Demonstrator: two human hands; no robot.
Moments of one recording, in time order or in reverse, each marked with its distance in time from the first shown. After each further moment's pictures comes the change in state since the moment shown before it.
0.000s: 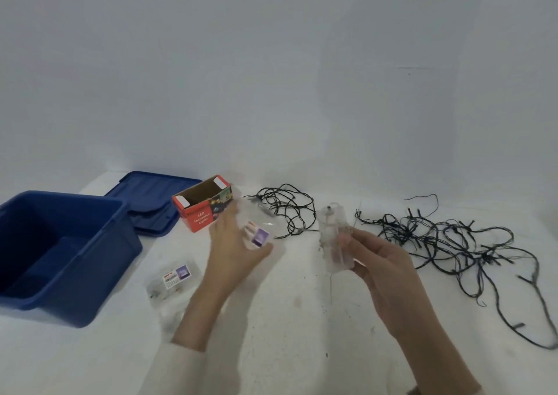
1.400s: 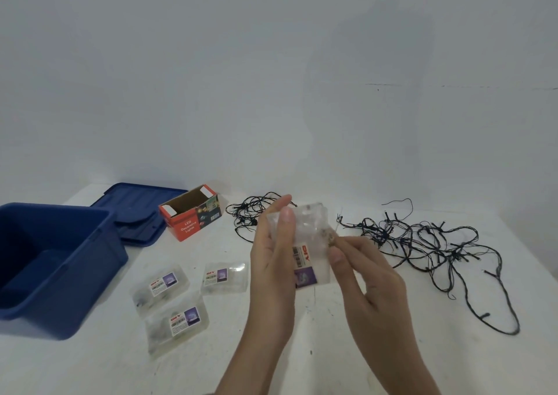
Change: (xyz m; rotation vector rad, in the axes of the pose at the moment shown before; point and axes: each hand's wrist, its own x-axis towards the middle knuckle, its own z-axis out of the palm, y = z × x) left_hand -0.082 0.127 -0.008 -1.214 -0.103 -0.077; right_hand -0.052 0.000 0.017 -0.614 0.181 -0.645
